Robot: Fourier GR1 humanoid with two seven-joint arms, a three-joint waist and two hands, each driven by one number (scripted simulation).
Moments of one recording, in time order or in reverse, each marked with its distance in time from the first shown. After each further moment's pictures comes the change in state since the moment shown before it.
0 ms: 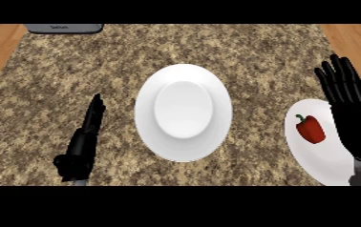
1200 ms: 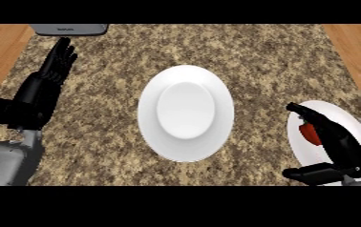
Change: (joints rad) left arm -0.300 0.202 0.201 -0.038 0.104 -0.254 0.171; right arm 0.049 -0.013 0.082 0.320 0.246 0.261 -0.516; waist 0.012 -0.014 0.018
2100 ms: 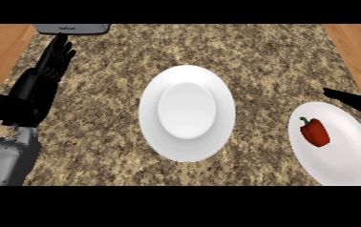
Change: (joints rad) left arm -0.019 -0.002 0.027 -0.014 -0.004 -0.030 0.037; right arm -0.078 -0.504 0.013 -0.146 0.306 0.176 0.530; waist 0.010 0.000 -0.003
